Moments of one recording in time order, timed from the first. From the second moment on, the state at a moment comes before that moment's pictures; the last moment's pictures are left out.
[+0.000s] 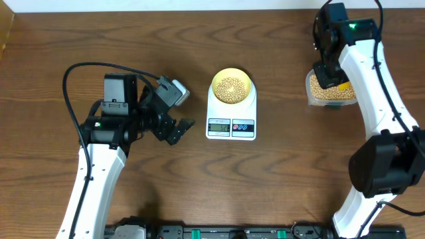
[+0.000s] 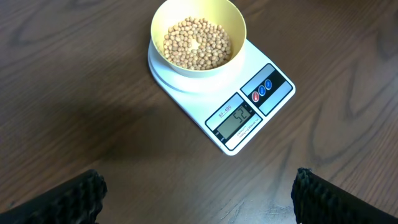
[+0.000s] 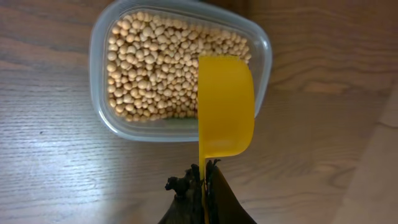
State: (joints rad) left arm -0.07 1.23 1.04 -0.78 0.53 0.59; right arm 0.14 1.95 1.85 -1.34 0.39 -0.10
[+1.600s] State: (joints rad) left arm -0.07 1.23 1.04 -0.78 0.53 0.59; right arm 0.48 2.08 1.94 -1.06 -0.29 -0.06
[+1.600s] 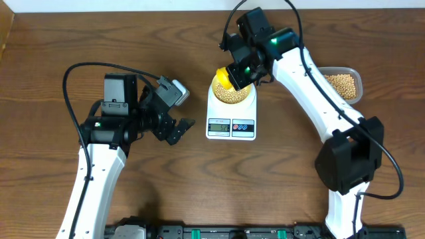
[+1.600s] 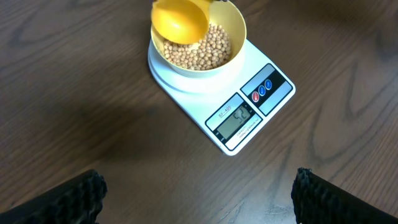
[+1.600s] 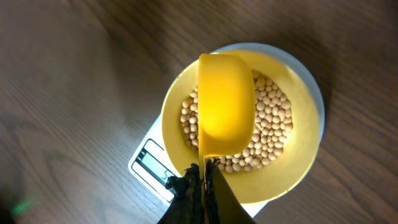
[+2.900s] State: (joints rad) left arm -0.07 1.23 1.04 -0.78 0.53 0.59; right arm 0.50 2.09 1.86 -1.02 -0.22 -0.10
